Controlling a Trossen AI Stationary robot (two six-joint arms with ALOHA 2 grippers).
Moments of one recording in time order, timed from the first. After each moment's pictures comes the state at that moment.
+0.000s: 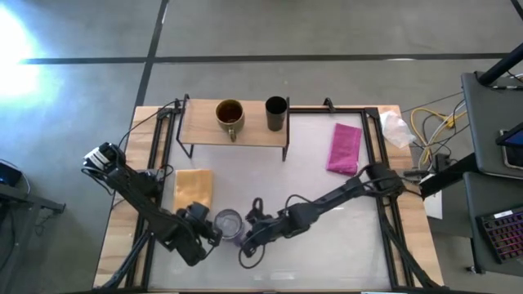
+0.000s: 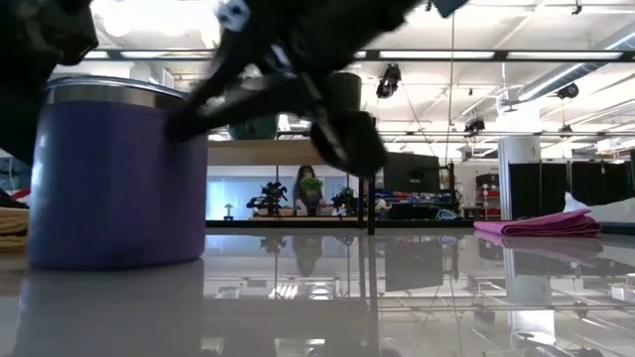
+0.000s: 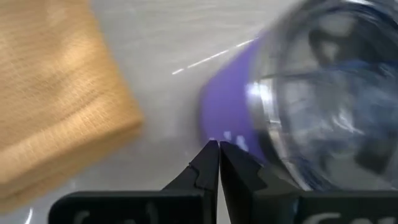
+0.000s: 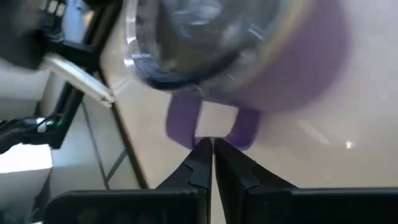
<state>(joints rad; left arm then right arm) -0.79 1.54 0.96 -0.80 -0.51 -1.92 0.39 2.14 1.52 -0.07 0.10 1.21</state>
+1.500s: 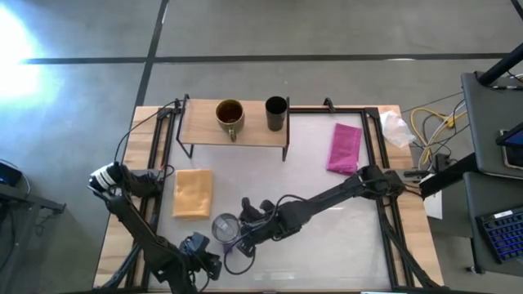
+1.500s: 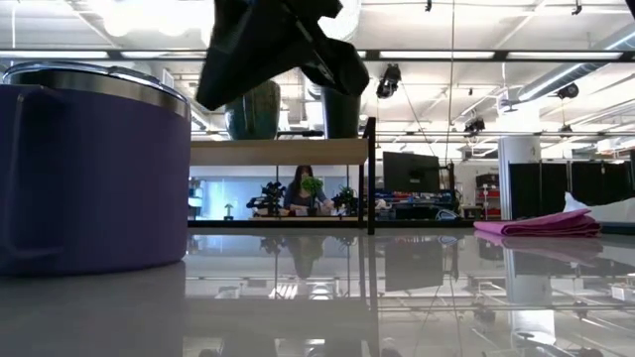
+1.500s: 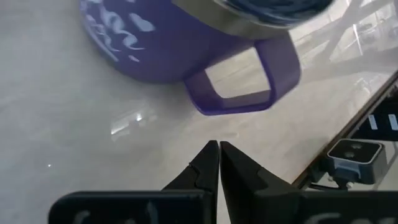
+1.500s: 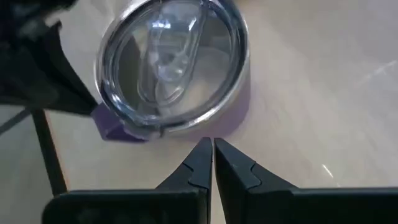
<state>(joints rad) -0.98 1.75 1.13 -0.59 -0.59 -2.11 0.39 2.22 1.93 -0.69 0.26 0.89</state>
